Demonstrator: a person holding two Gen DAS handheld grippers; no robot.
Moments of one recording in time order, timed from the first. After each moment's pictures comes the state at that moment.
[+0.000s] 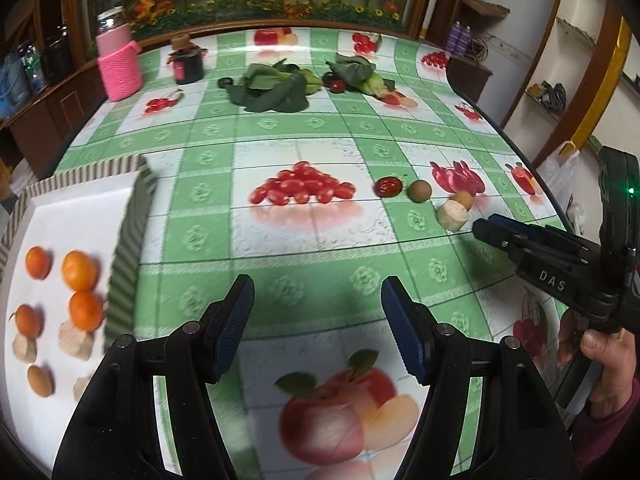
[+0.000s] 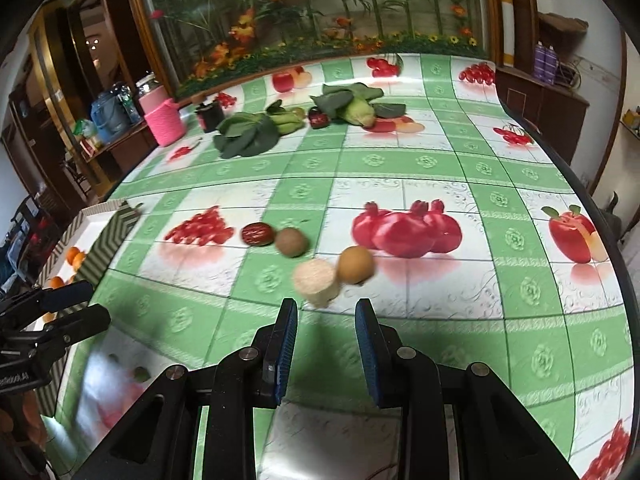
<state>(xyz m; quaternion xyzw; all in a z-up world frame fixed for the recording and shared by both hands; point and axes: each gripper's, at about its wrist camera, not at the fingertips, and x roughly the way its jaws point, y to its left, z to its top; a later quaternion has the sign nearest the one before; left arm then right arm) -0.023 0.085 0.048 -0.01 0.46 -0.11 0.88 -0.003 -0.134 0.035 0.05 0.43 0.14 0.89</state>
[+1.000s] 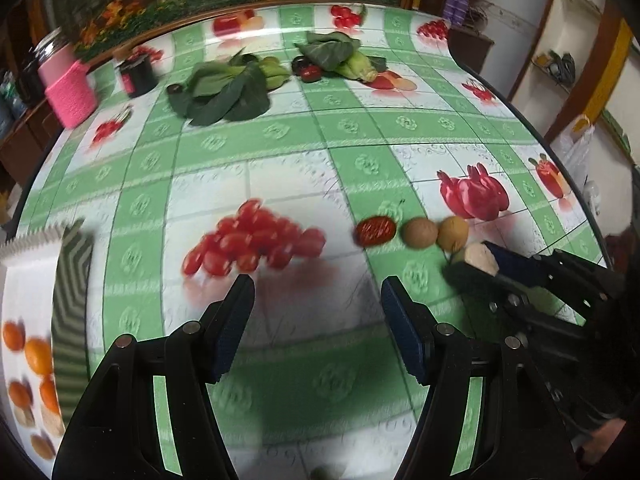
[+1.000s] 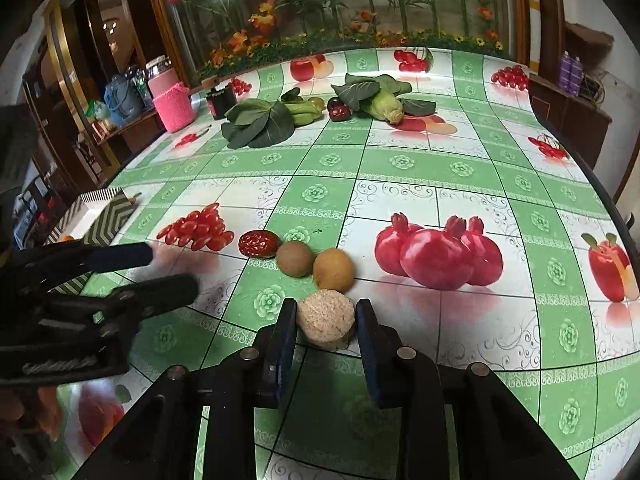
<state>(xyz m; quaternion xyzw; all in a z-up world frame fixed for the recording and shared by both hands) 0.053 0.028 0.028 0.05 0.49 -0.12 0.86 0.024 -0.122 0.019 0.03 0.43 0.17 0.88</state>
